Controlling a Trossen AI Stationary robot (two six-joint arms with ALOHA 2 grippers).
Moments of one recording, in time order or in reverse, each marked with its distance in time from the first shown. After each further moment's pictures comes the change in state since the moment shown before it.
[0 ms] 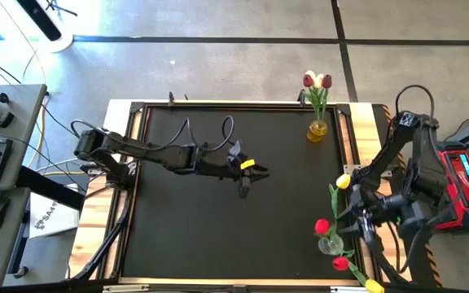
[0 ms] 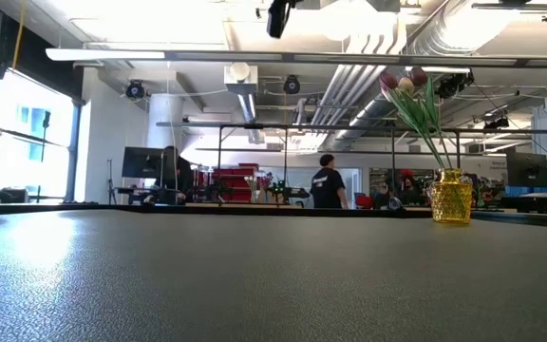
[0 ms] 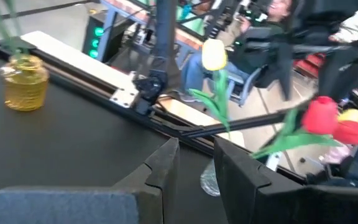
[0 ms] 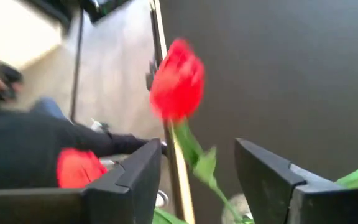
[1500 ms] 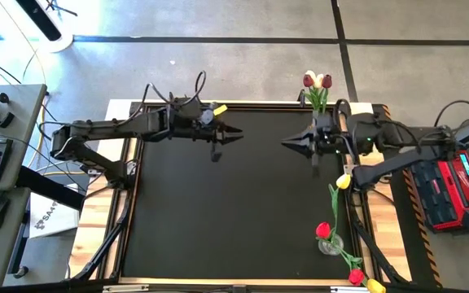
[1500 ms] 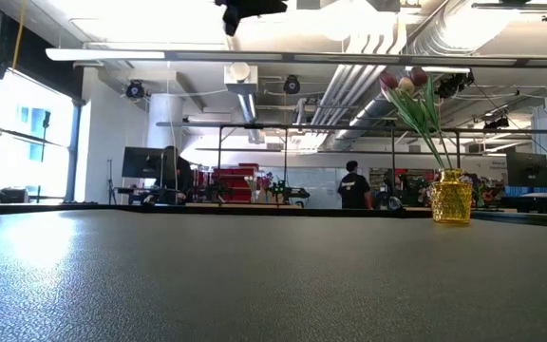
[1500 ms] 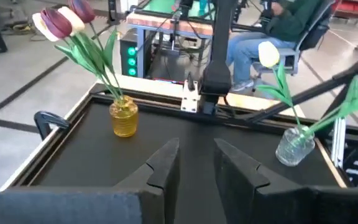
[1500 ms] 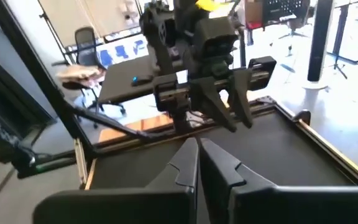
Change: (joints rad) left arm 0.287 -0.276 -0.063 -0.278 0.199 0.414; right arm -1.017 -0.070 -0.042 0.689 -0.336 -1.038
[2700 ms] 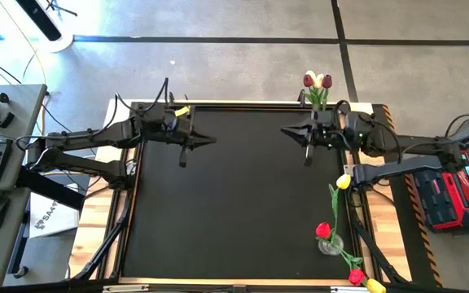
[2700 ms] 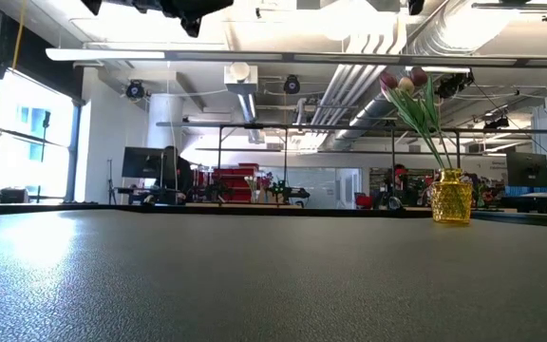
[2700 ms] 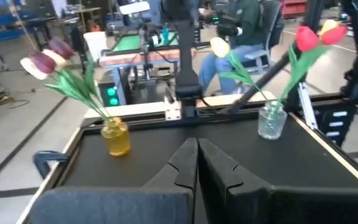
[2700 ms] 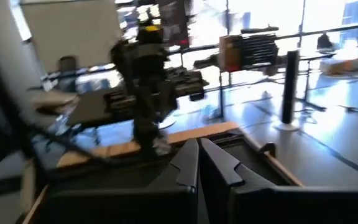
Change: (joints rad) left arm 0.100 -0.335 -0.396 0.188 0.239 0.233; right arm -0.223 -0.144 -0.386 0.429 -0.108 -0.148
